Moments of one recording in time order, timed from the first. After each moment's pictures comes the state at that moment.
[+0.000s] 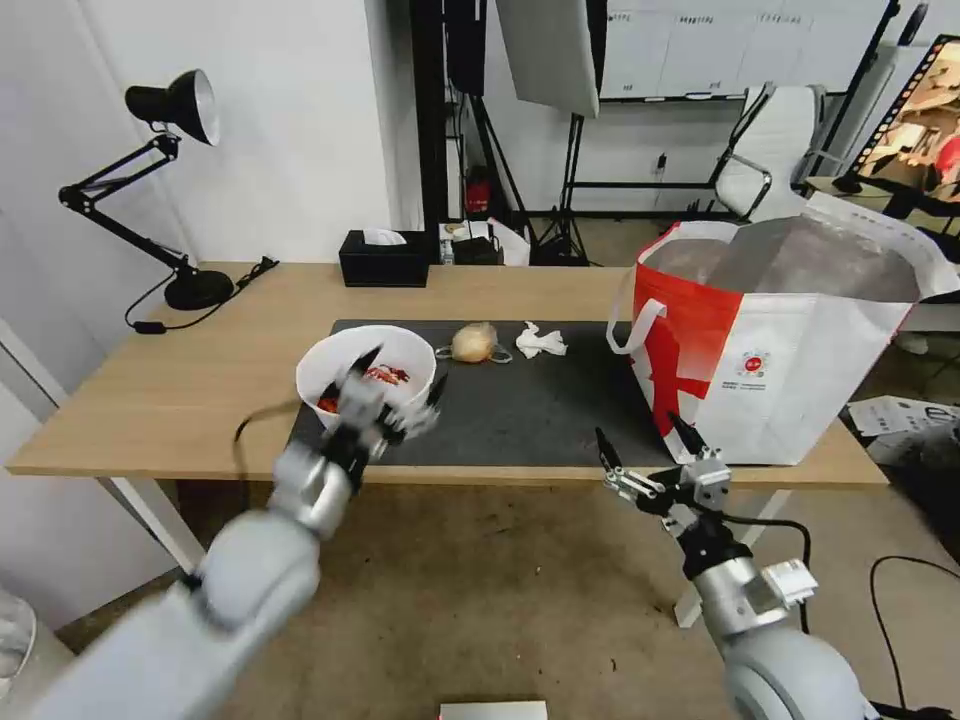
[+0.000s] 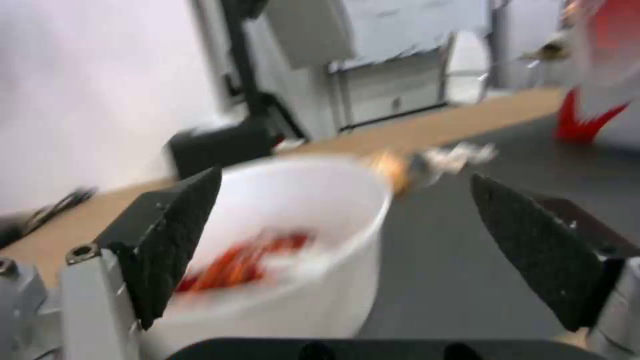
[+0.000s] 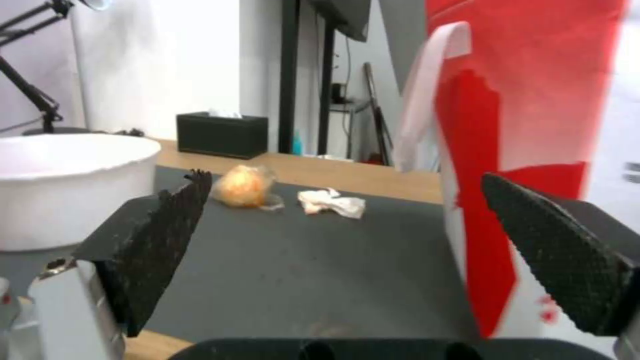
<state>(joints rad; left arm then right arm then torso) 1.38 -0.93 -0.28 -2.16 -0.28 0.03 -0.22 -1.64 1.03 0.45 2.21 0.32 0.16 0.13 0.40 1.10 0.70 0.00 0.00</state>
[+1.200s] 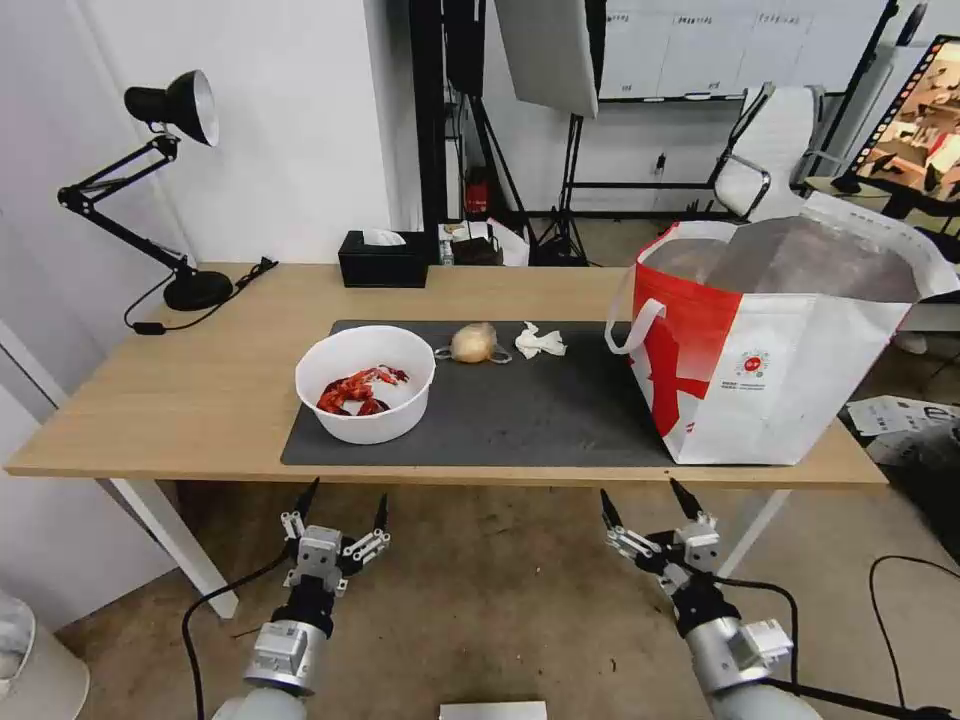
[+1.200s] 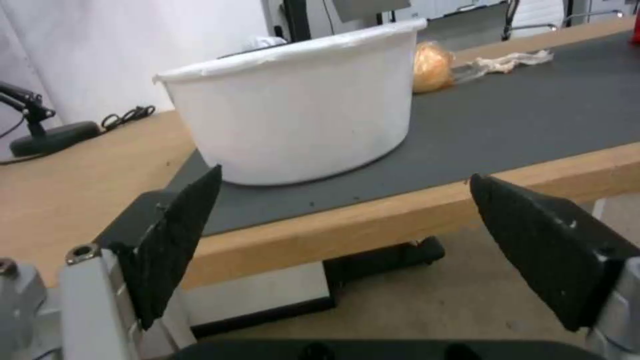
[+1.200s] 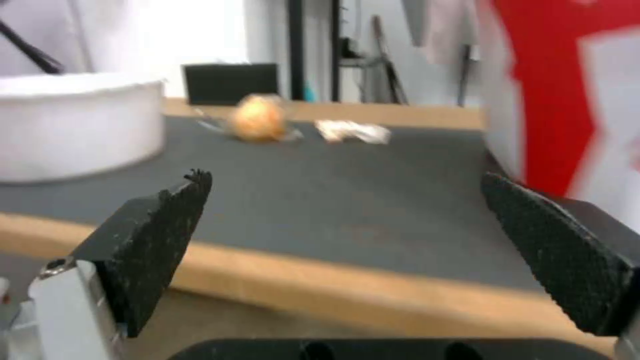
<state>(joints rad) 1.64 -1.21 -0.39 -2.04 -0.01 -0.15 -0.18 -1.59 1.05 0.33 2.06 0.34 0.20 0.14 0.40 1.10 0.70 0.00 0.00</state>
